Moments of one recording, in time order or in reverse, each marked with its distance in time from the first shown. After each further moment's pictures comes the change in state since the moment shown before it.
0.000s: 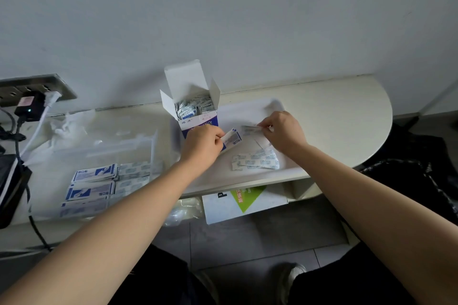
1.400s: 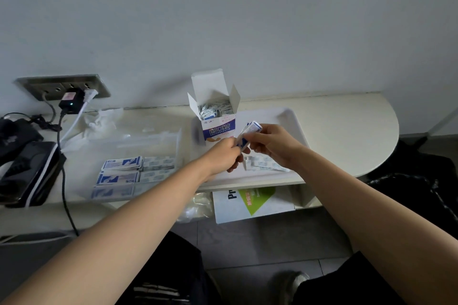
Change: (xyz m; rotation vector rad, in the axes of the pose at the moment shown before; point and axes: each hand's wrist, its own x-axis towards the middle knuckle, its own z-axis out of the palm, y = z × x) left_hand -0.041 0.022 -0.027 -0.675 -0.372 -0.226; right_hand -0.026 -0.063 -0.008 1.058 -0.406 0.208
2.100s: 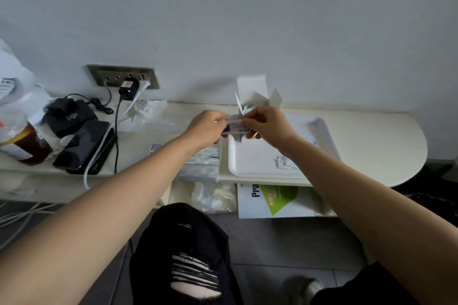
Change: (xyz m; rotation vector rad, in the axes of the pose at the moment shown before) left_hand -0.067 -0.008 -0.102 0.214 0.415 0.075; right_hand -0.008 -0.052 0.100 -0.402 0.109 -0.258
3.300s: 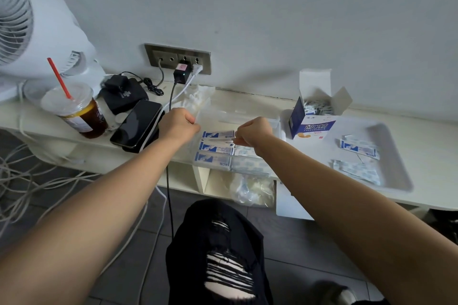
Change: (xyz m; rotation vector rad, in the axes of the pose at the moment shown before) left_hand -0.015 -0.139 -0.104 0.260 0.329 -0.228; right_hand 0.043 -0.018 0.166 0.057 -0.038 0.491
